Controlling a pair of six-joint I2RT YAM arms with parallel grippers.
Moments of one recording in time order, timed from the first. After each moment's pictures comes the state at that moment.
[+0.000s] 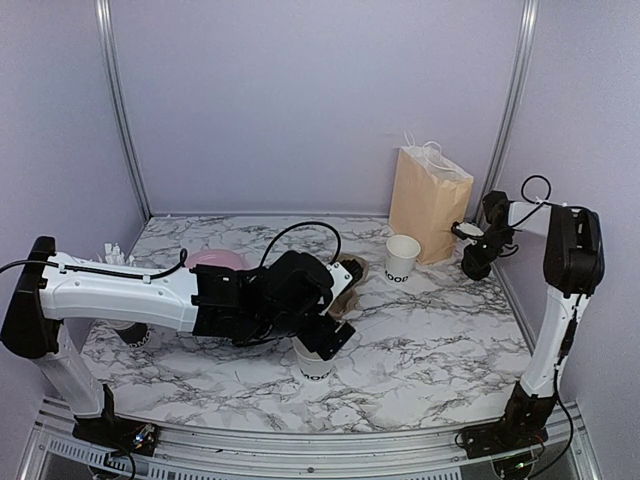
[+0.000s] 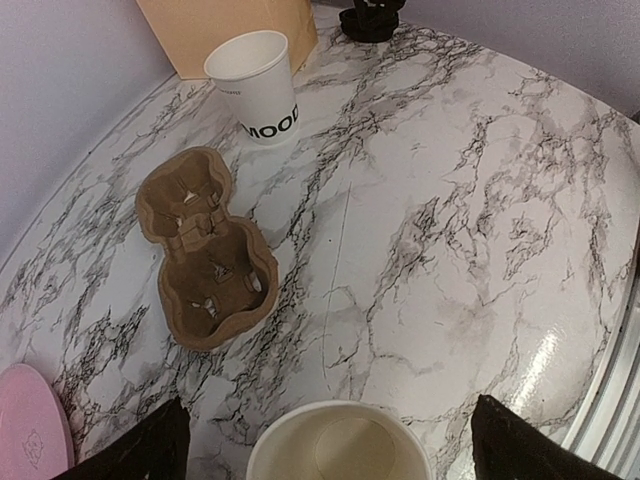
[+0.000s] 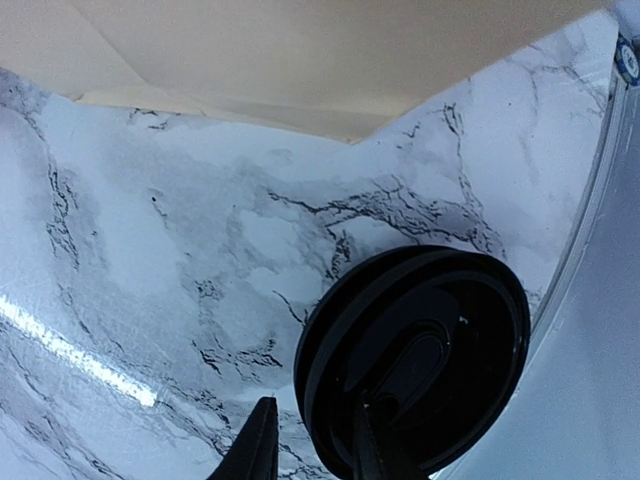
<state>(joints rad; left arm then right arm) -1.26 1.69 1.31 -0.34 -0.36 -0.13 -0.10 2.03 1.54 -0.72 -0.09 -0.59</state>
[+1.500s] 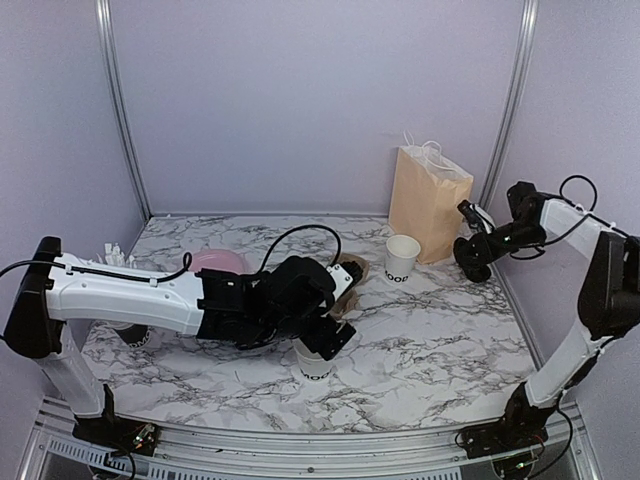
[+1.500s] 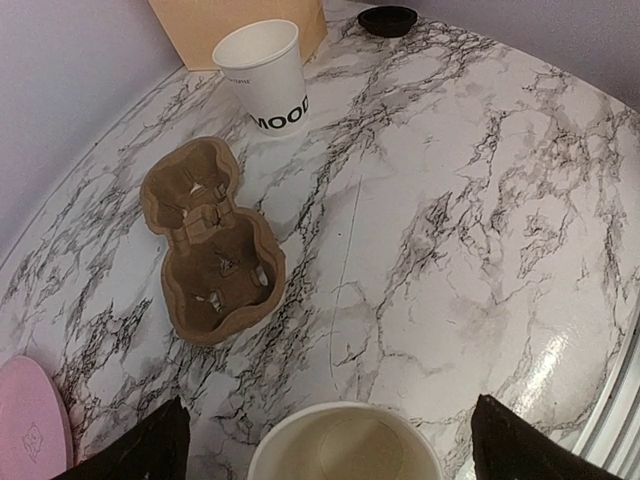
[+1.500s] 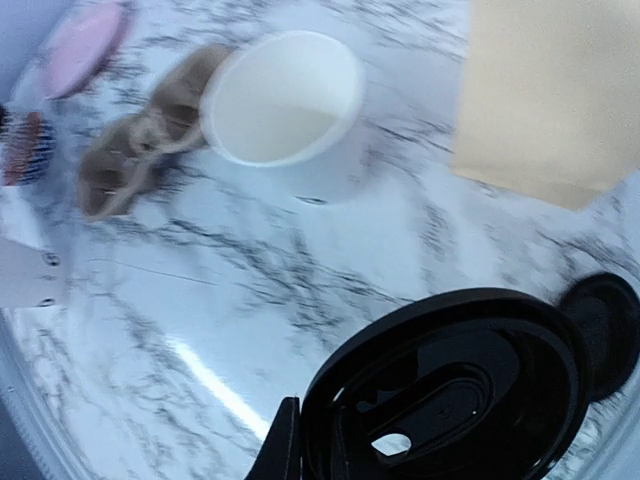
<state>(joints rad) -1.26 1.71 1.29 -0.32 -0.38 -0.14 -0.11 1.65 1.36 -0.89 -0.59 -0.55</state>
